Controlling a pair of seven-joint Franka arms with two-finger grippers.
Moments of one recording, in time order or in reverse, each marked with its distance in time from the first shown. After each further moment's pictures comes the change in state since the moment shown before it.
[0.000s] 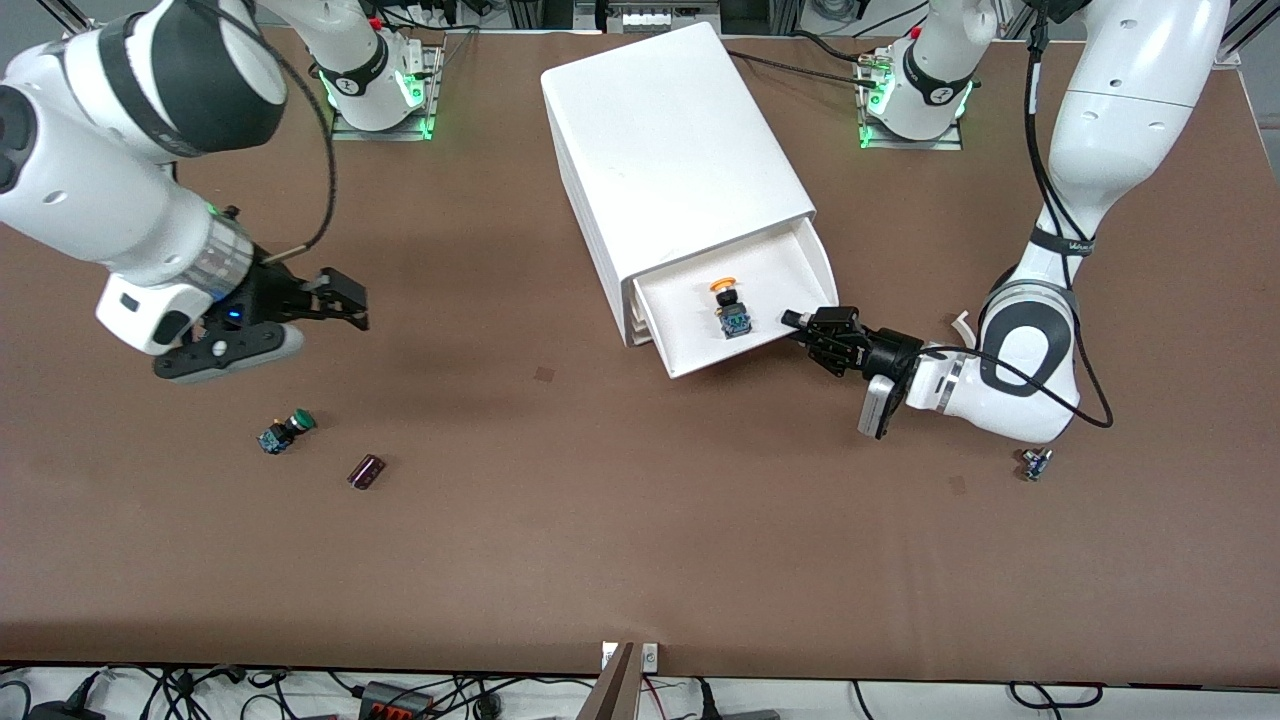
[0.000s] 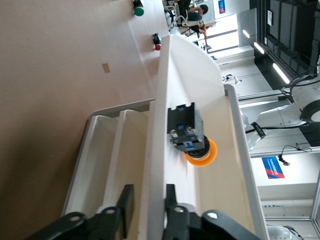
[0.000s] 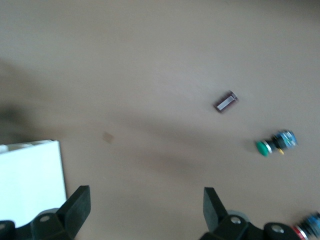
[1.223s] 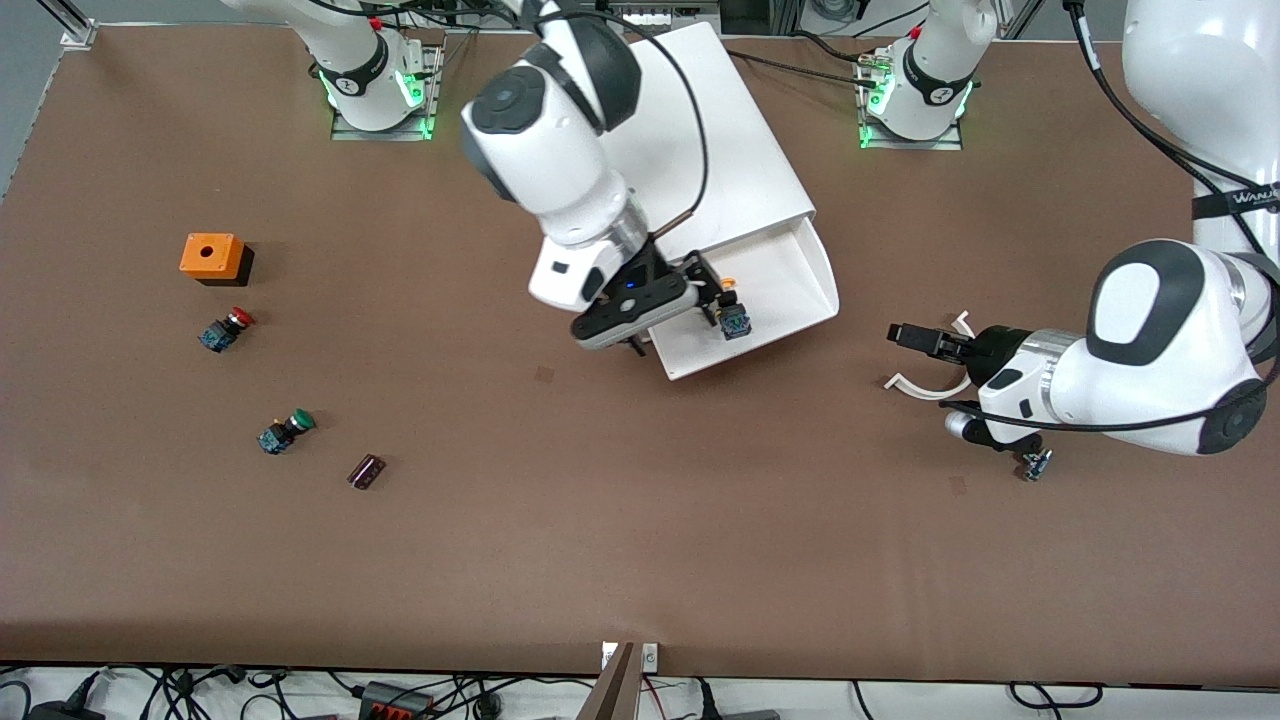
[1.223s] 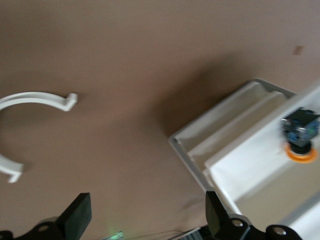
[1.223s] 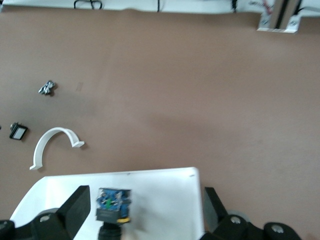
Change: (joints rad) left arm -0.021 -0.103 0.009 0.374 0.799 -0.174 -0.933; right arm 0.494 0.319 -0.004 0.183 0.050 0.533 0.407
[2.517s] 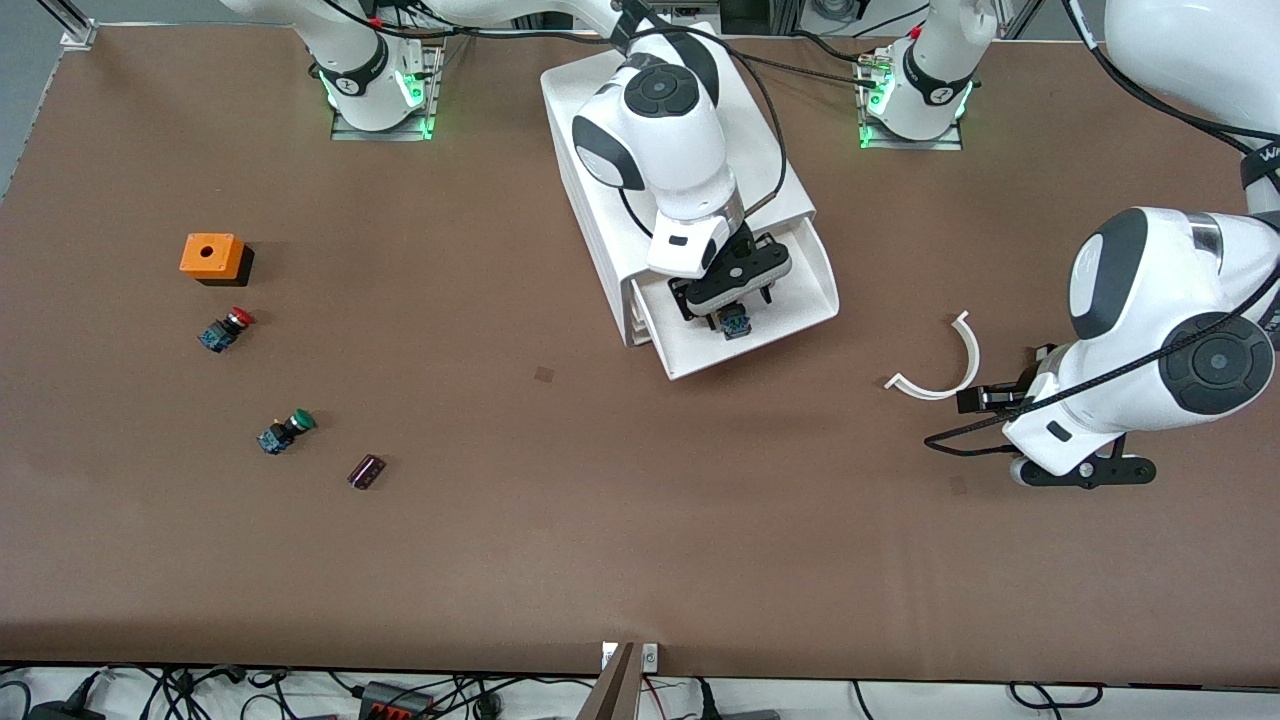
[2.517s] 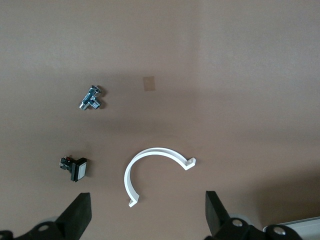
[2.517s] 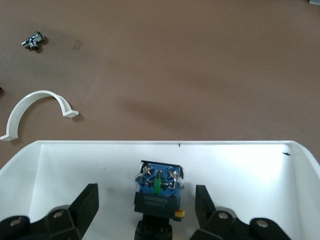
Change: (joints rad) left arm -0.060 -0.003 0.017 0.096 0.419 0.176 -0.274; right arm 0.153 0.146 -0.034 0.101 -0.165 0.000 0.110
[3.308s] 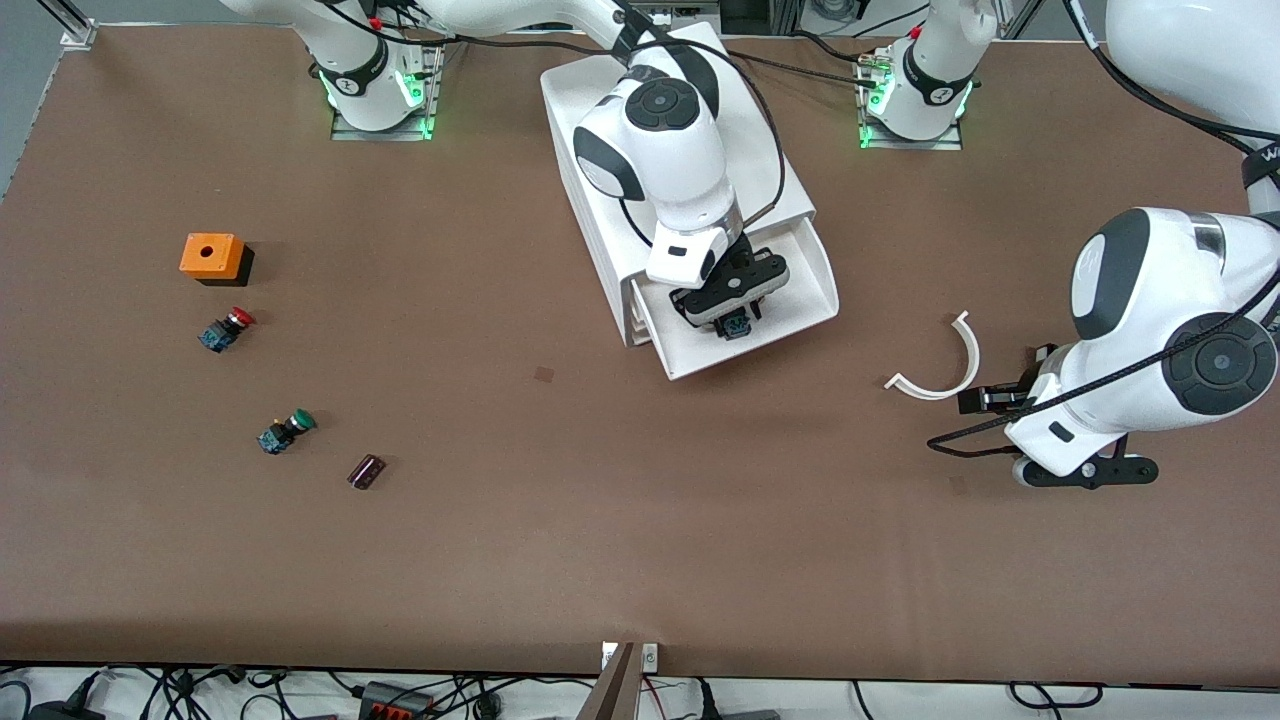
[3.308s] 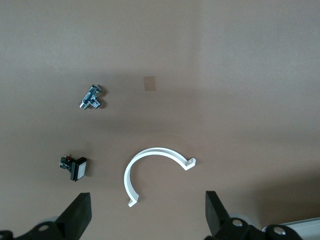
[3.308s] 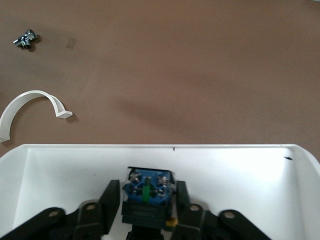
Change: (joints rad) left arm 0.001 0.000 0.000 0.000 -0.001 0.000 -0.003; right arm -0.002 0.028 -0.003 0.021 0.000 0.002 0.000
